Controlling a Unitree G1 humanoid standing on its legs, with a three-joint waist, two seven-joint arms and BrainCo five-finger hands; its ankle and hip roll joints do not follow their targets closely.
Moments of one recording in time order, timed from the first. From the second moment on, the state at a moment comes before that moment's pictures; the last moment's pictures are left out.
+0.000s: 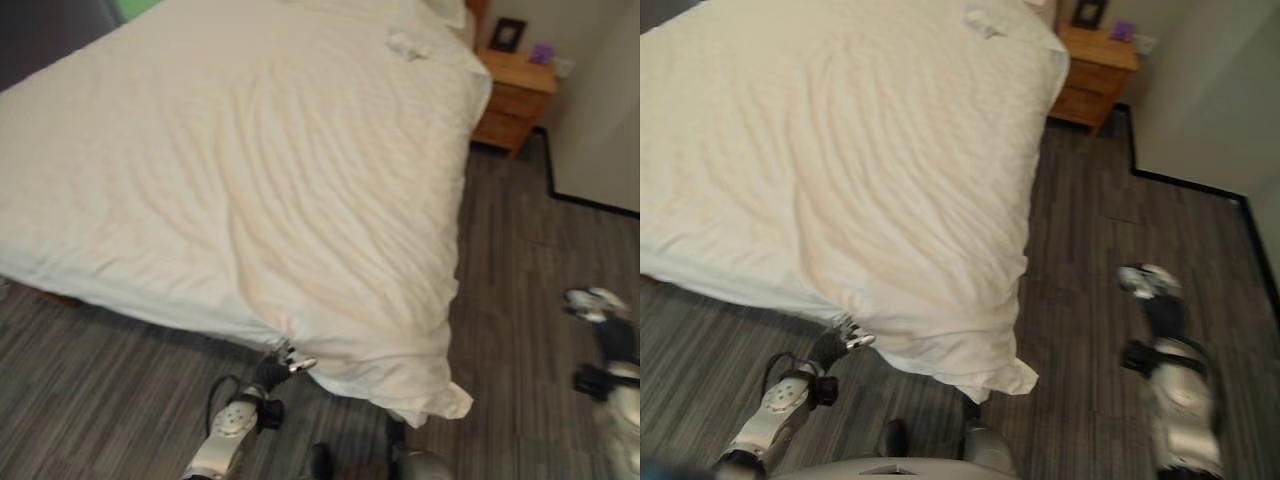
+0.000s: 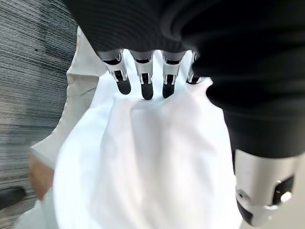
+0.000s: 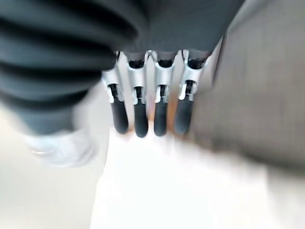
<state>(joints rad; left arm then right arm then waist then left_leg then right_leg) 0.05 0.37 -0.31 0.43 -0.34 -0.12 -0.04 0.12 -0.40 -0.09 0.12 0.49 -0.20 -0.02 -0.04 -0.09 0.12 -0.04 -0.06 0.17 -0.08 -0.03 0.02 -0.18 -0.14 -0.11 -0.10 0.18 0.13</state>
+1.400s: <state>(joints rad) -0.01 0.35 -0.42 0.50 -0.33 -0.15 0.00 -0.16 -0.26 0.41 0.69 0.54 -0.18 0.11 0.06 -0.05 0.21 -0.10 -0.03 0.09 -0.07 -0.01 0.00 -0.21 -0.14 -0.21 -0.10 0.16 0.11</state>
